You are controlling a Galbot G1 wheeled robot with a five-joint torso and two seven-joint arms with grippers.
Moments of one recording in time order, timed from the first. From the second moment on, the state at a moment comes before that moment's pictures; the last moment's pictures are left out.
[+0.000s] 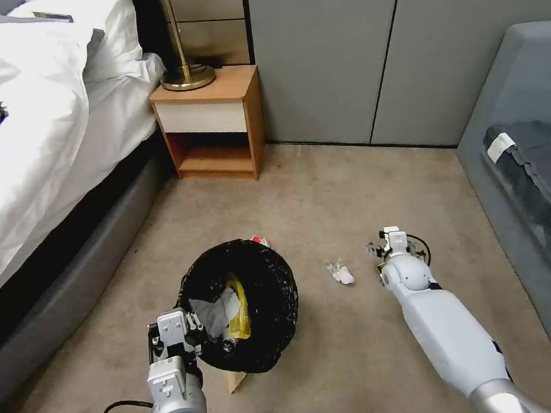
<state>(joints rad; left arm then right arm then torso) 1.81 -1.53 -0.39 -2.31 0.01 0.31 -0.39 -0.81 1.34 0.33 1.02 0.32 -0.45 0.32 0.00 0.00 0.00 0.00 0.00</state>
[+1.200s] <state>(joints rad) 1.86 -1.54 -0.39 -2.33 0.04 0.29 -0.39 -0.71 1.36 0.36 0.65 0.42 -0.19 0.20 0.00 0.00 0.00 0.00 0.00</state>
